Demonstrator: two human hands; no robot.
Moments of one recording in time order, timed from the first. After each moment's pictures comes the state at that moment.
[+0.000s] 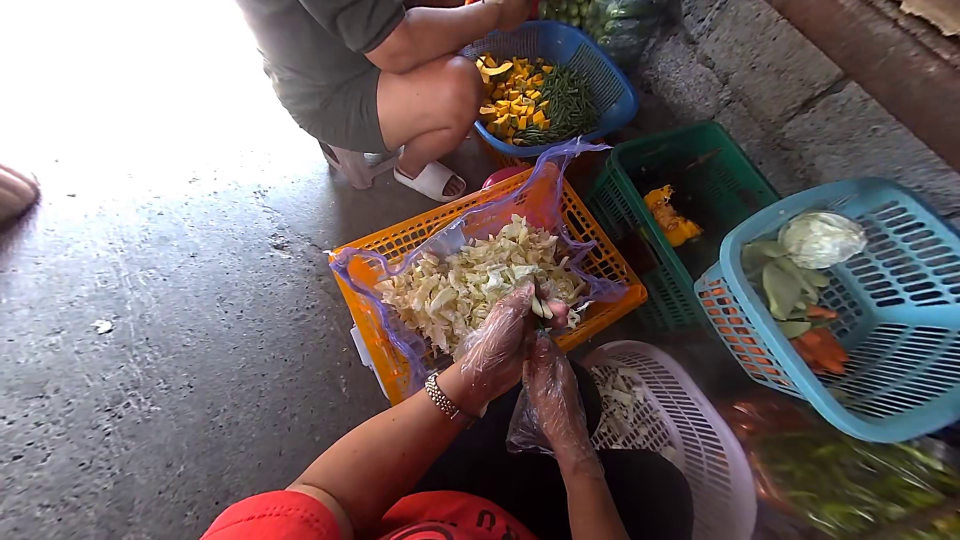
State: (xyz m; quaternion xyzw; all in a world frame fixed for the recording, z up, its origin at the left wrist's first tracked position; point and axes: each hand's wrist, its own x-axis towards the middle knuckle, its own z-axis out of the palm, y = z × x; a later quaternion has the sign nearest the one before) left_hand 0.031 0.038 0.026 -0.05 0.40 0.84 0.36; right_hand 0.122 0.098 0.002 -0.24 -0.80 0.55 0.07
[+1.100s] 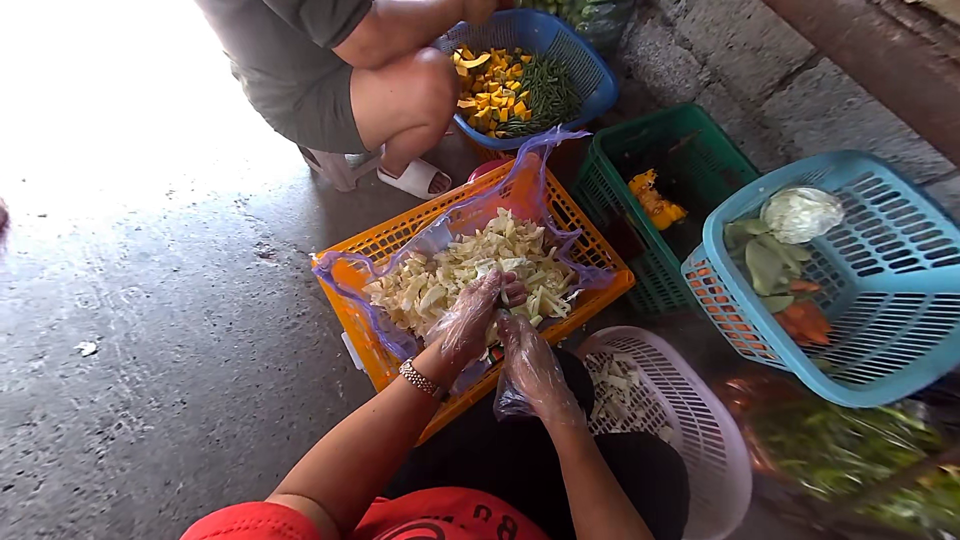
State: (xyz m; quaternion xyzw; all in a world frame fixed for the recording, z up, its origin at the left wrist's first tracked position) left_hand 0.003 0.028 -0.008 -0.04 0.53 0.78 0.33; right_hand 0.091 0.106 0.011 -0.24 -0.85 0.46 -0.11
